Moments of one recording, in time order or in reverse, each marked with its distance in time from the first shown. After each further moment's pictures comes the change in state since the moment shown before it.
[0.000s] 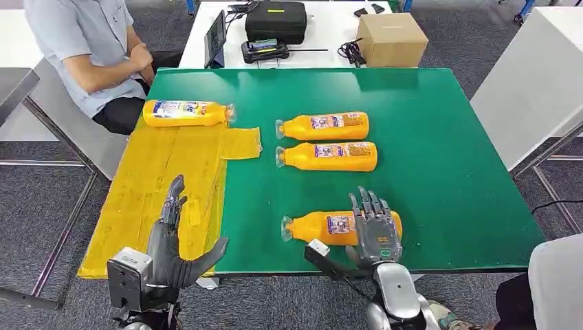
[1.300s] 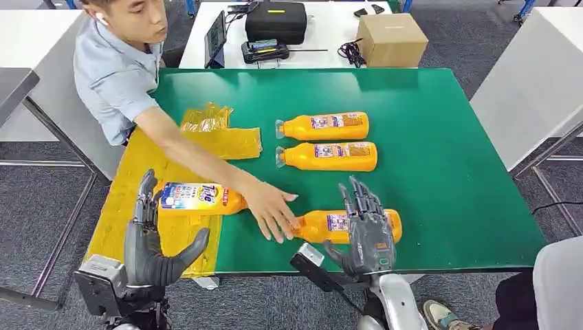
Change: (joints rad) left arm 0.008 0.008 0.021 -0.056 0.033 0.076 -0.040; right arm 0.110 0.092 0.037 -0.201 -0.165 -0.095 -0.138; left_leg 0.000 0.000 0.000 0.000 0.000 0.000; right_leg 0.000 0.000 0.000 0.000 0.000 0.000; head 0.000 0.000
